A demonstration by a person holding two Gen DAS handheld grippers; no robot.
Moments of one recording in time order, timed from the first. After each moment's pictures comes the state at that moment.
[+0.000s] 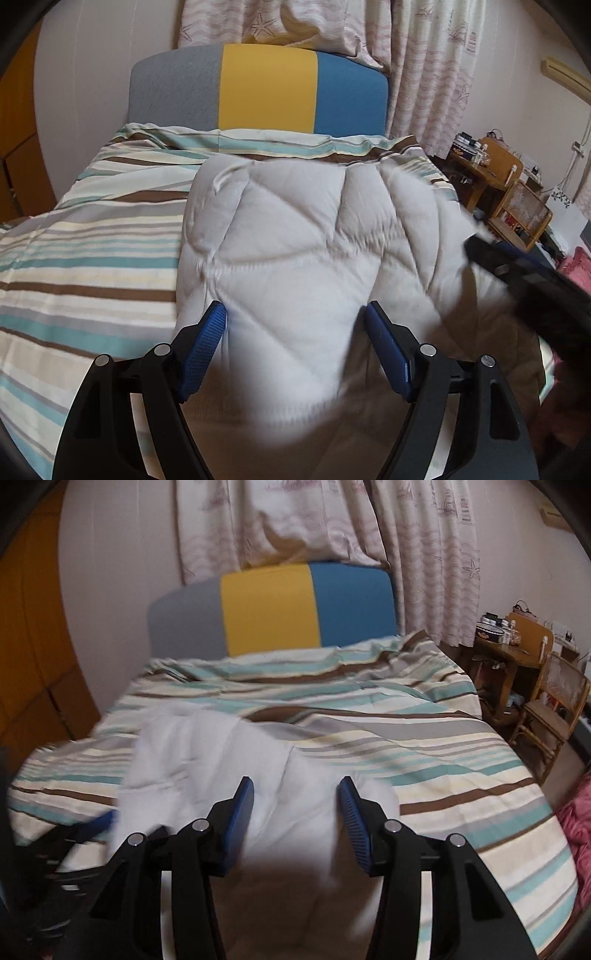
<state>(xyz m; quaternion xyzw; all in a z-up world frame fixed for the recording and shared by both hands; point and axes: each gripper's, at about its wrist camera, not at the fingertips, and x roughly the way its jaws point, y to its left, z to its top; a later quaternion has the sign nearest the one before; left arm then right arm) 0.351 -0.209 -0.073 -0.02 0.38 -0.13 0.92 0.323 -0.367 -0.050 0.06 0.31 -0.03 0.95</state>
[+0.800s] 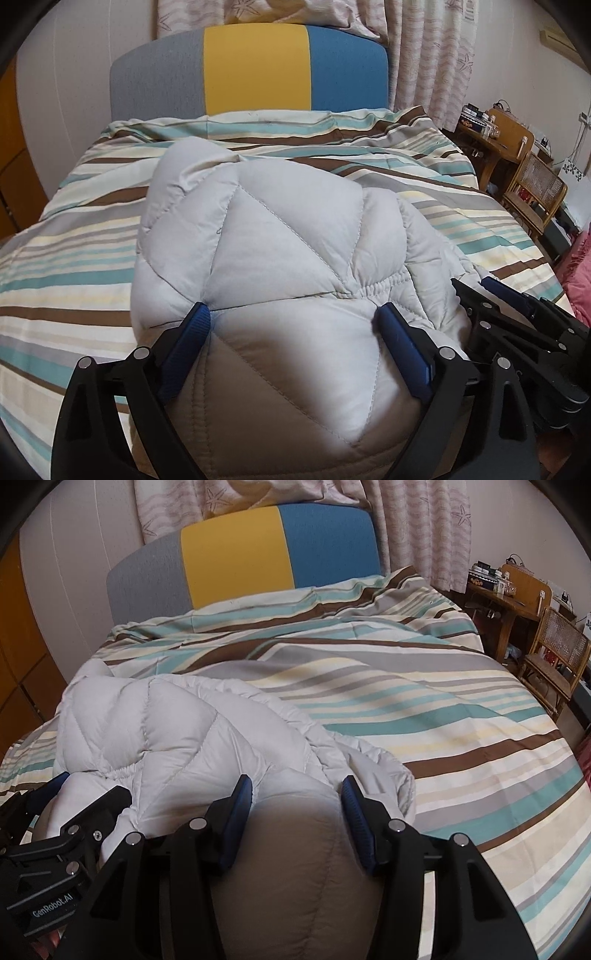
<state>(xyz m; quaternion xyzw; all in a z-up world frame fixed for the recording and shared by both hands) 0.405 -0.244 -0.126 0.02 0.40 -0.12 0.91 0.382 -0.415 -0.150 0.09 0.39 -0.05 0.92</state>
